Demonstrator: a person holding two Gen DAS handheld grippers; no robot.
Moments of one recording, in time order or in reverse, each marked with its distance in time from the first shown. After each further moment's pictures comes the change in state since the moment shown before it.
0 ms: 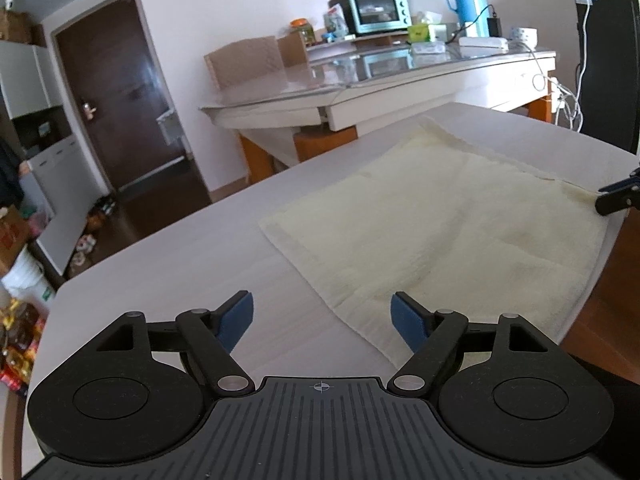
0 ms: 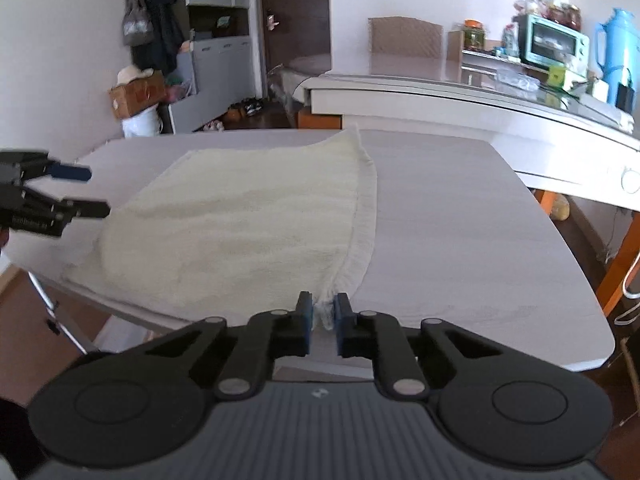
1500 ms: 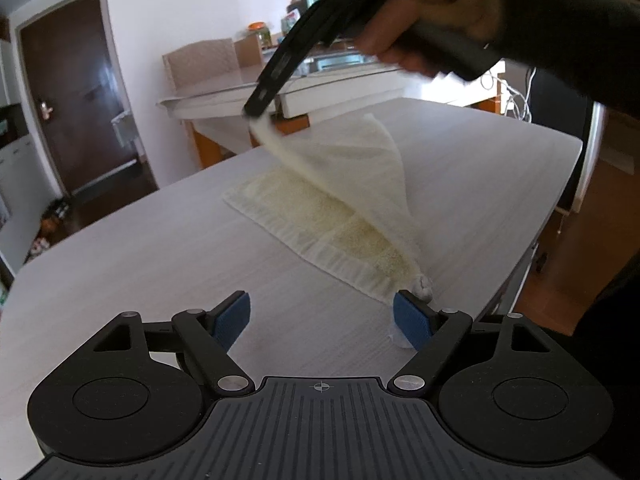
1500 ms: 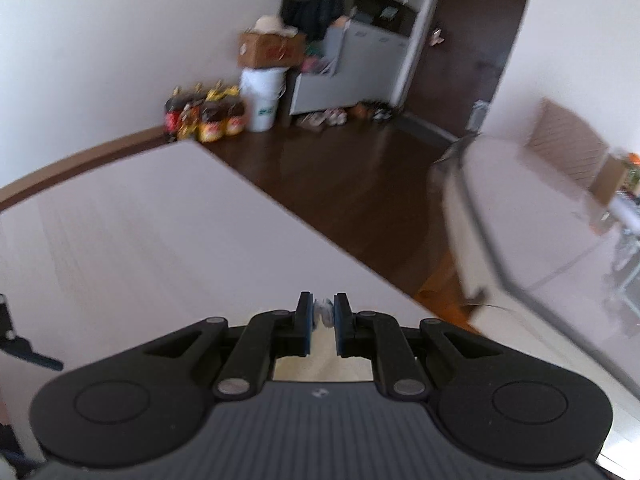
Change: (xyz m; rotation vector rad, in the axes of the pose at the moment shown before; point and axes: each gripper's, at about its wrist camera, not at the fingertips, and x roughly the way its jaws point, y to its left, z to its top) left arm -0.003 0.005 -0.042 -0.007 -0.023 -0.173; right arm 0.184 0.185 0.201 -0.552 0.083 0.206
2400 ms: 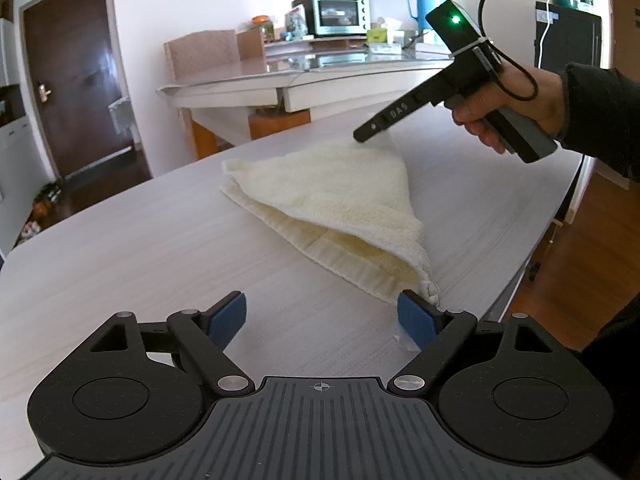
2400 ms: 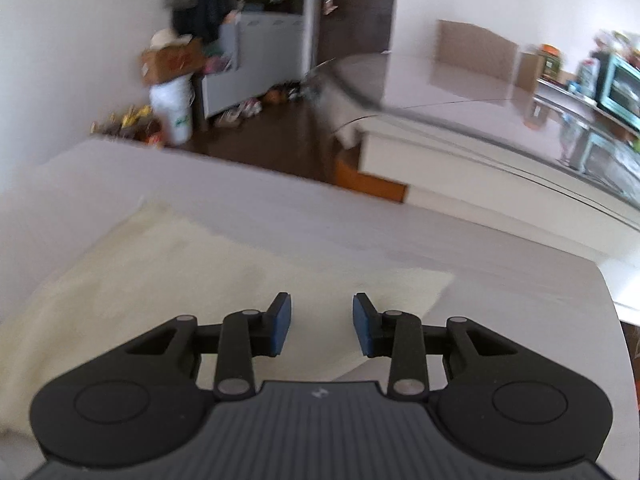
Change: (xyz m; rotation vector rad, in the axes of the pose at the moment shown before) left arm -0.002 0.005 0.000 -0.044 0.014 -0.021; right arm -0.016 -0.076 -0.122 0.369 -0.025 -0.156
